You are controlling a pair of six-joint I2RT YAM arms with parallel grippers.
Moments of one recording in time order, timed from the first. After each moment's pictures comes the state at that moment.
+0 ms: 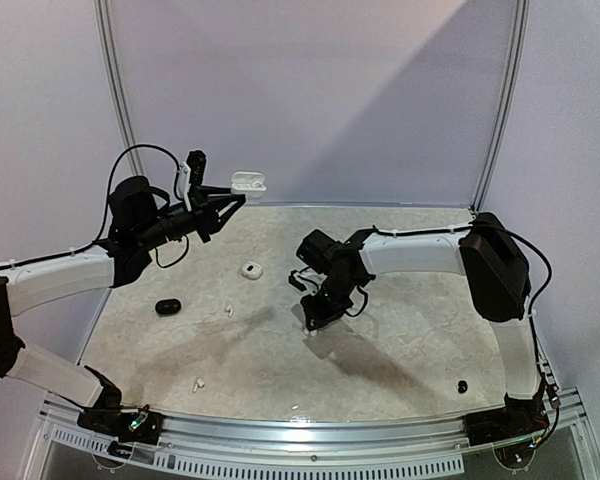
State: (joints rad) left arm -0.45 1.32 0.81 0.56 0.50 -0.05; right arm 0.92 2.20 1.65 -0.73 -0.20 0.28
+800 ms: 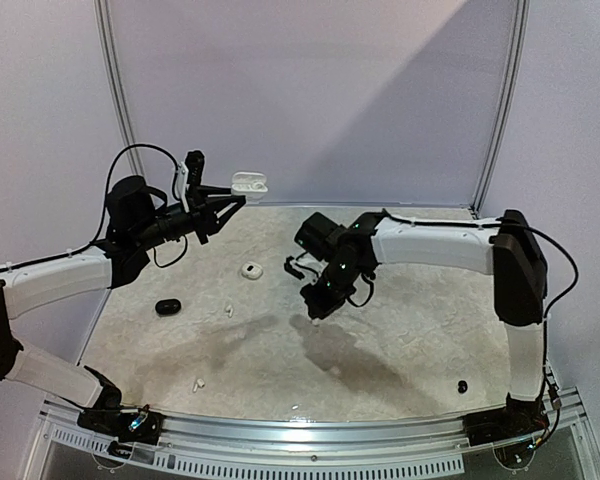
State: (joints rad) left arm -0.45 1.30 0.80 0.57 0.56 -0.03; right arm 0.96 2.08 1.69 -0.84 -0.13 0.21
